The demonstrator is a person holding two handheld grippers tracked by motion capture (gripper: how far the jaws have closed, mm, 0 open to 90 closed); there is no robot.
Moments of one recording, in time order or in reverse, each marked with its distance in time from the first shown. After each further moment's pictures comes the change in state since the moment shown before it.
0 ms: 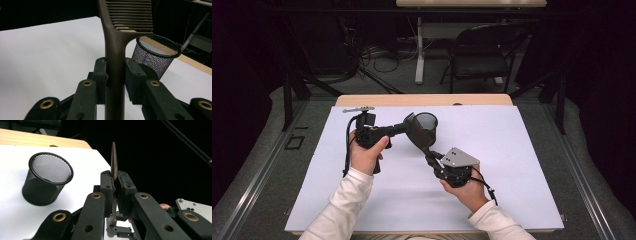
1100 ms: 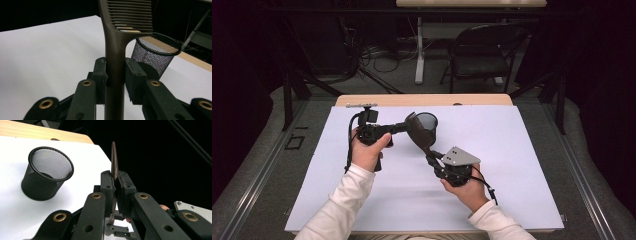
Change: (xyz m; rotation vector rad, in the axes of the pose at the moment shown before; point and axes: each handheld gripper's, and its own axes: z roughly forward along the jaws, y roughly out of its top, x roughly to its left) left arm -0.003 0.008 0.006 0.048 0.024 -0.043; right arm -0.003 -0.001 0.001 0.004 0.004 0.019
